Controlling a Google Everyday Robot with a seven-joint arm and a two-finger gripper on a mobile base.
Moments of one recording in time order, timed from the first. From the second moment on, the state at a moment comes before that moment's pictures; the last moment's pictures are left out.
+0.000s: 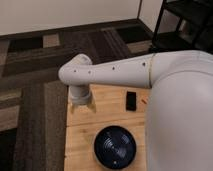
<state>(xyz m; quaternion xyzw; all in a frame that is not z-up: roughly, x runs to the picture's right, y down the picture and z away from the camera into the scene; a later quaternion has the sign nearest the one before) -0.104 0.099 0.704 -0.26 0.23 0.64 0.68</state>
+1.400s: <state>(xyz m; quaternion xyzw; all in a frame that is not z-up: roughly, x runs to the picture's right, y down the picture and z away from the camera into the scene) -0.058 0.089 0.710 -0.25 0.24 0.67 0.66</state>
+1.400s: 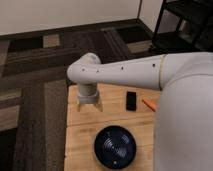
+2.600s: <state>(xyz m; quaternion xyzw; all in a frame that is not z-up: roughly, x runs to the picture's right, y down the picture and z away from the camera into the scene) 0.177 0.056 0.716 -0.22 0.27 0.60 0.72</state>
